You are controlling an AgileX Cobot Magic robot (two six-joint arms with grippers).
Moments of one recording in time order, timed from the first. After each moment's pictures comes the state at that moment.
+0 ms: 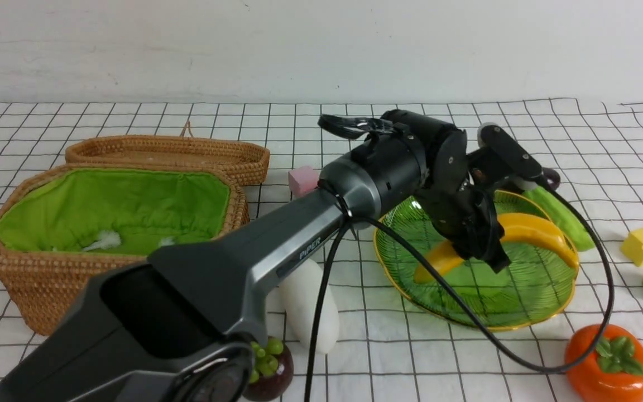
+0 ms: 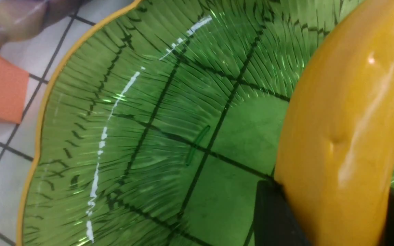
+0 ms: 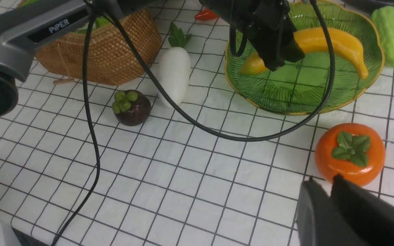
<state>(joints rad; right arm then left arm) 0.67 0.43 -1.05 -0.06 1.26 0.32 -0.76 2.52 -2.43 -0.13 0.87 0.44</state>
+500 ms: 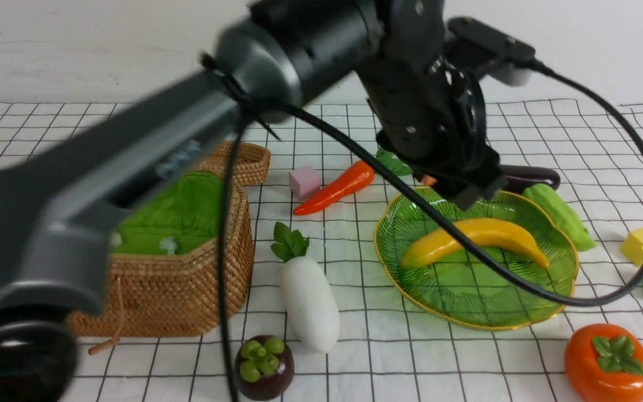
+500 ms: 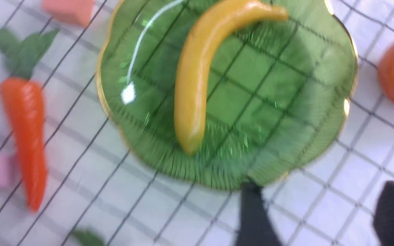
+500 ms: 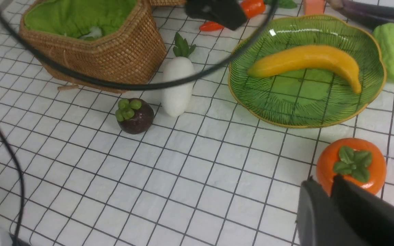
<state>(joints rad) 0.67 0.43 -1.04 -0.06 1.22 0.29 -0.76 2.02 -2.20 -0.06 1.23 0.21</state>
